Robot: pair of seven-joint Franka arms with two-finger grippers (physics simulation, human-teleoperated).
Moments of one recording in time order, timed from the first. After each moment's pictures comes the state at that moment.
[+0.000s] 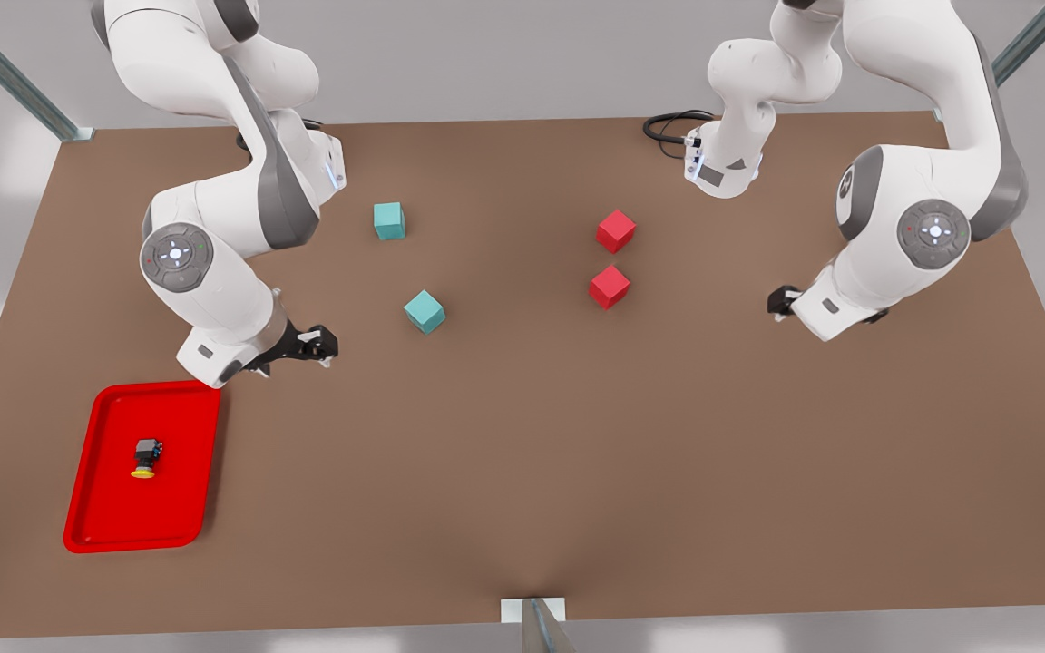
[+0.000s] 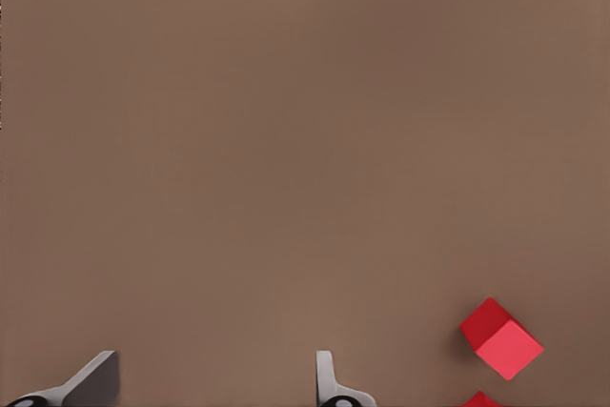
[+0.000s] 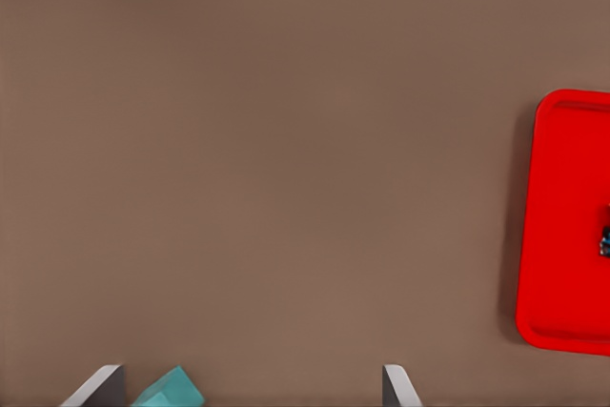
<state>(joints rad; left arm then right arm) -0.18 0.15 0.01 -1.59 0.07 1.59 0.00 0.17 0.28 0.14 -1.44 -0.04 1.72 0.18</state>
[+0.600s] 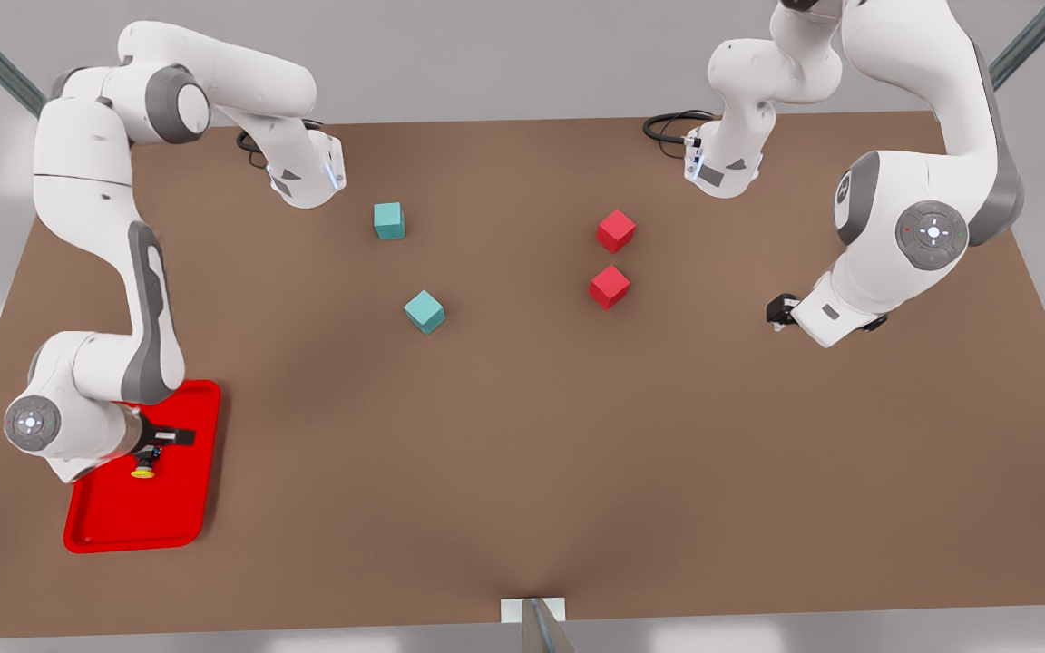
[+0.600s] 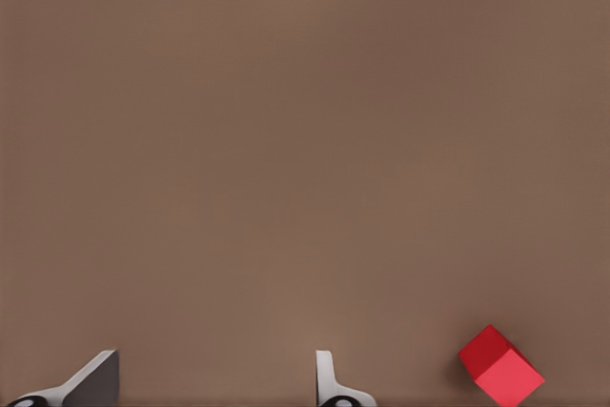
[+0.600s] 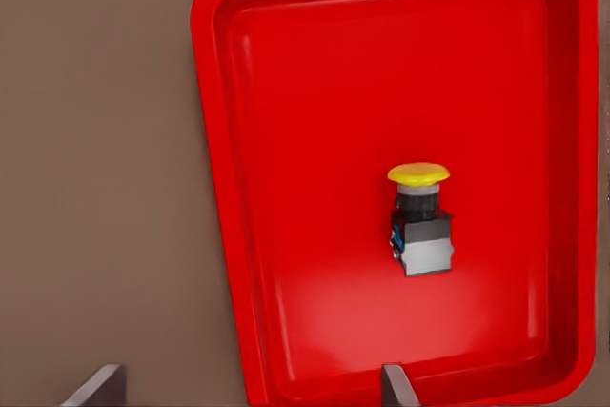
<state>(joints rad) -0.18 0.16 0.01 -1.59 0.07 1.64 -0.03 -0.27 0.68 0.13 -1.39 -0.20 1.95 -0.01</state>
